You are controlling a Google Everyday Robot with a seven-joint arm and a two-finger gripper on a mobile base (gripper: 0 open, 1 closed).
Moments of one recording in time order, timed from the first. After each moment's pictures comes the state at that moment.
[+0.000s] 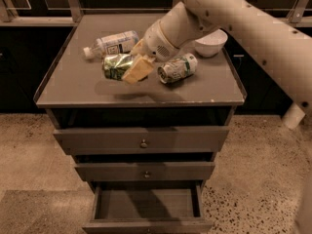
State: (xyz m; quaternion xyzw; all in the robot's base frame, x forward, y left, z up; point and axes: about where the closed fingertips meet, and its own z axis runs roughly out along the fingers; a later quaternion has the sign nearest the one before) arm 0.622 0.053 0.895 -0.64 0.65 0.24 0.33
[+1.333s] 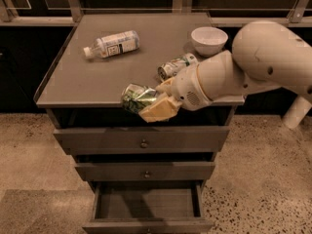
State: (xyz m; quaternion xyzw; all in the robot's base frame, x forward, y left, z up) arm 0.504 -0.006 0.874 -0.51 0.74 0.26 0.35
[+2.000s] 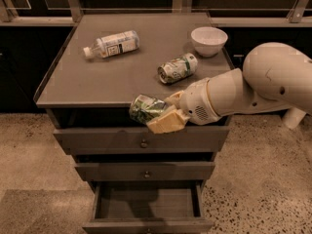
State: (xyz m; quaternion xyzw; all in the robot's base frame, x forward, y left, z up) arm 0.488 -0.028 0.849 -0.48 0.76 0.27 0.35
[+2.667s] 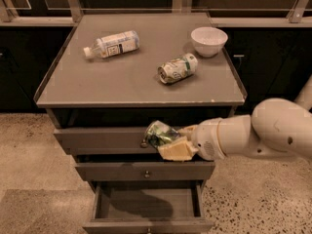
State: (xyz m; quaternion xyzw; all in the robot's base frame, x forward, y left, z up) arm 0.463 -0.057 0.771 -0.36 0.81 0.30 0.35
